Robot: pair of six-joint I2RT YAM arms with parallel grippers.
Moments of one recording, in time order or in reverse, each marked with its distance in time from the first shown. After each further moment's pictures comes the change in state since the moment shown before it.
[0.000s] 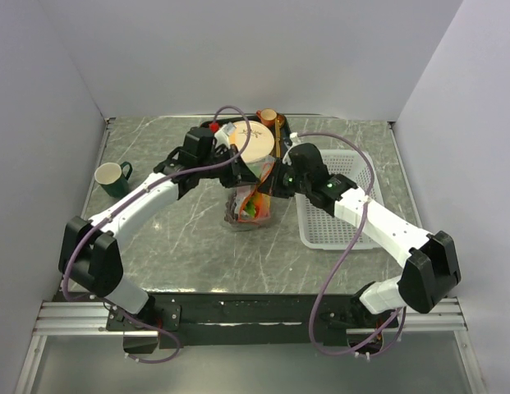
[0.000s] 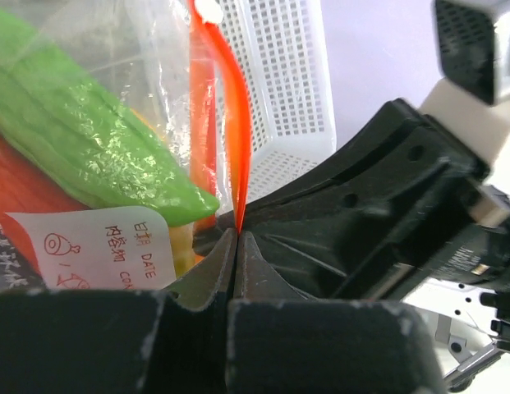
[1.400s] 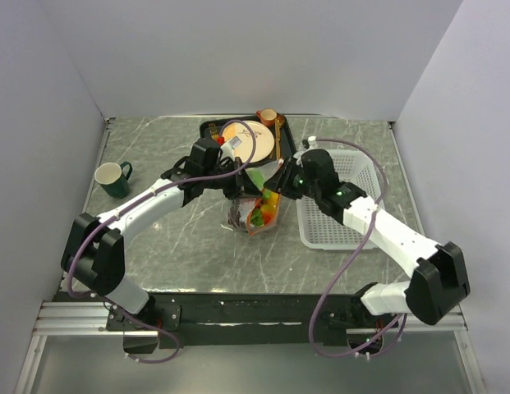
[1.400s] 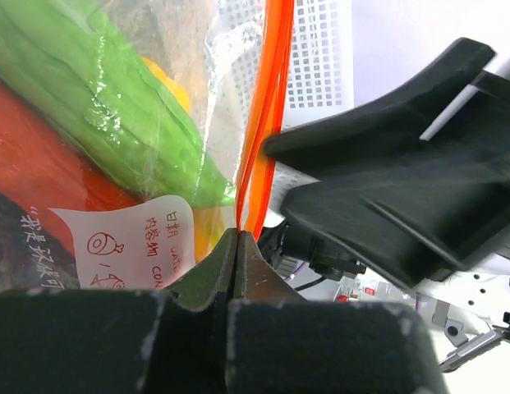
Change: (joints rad) left arm -0.034 0.020 -0.094 0.048 0.024 -0.018; right arm -0.054 -0.087 -0.119 0.097 0.067 0.112
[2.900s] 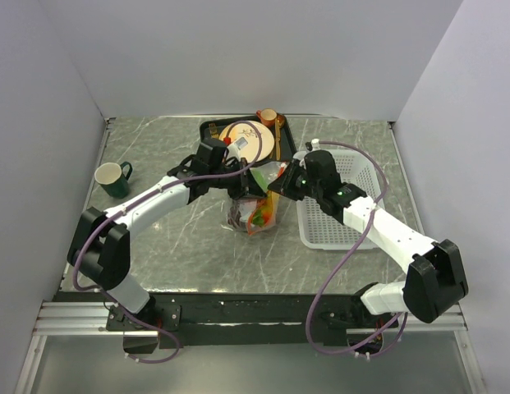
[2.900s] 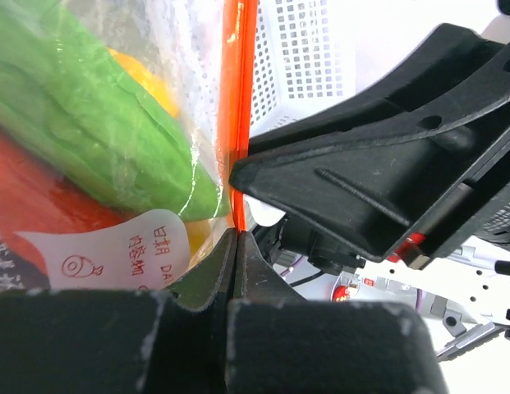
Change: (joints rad) left arm -0.019 0.048 0.044 -0.017 0.016 0.004; right arm -0.044 0.016 -0.043 0.038 -0.054 0.037
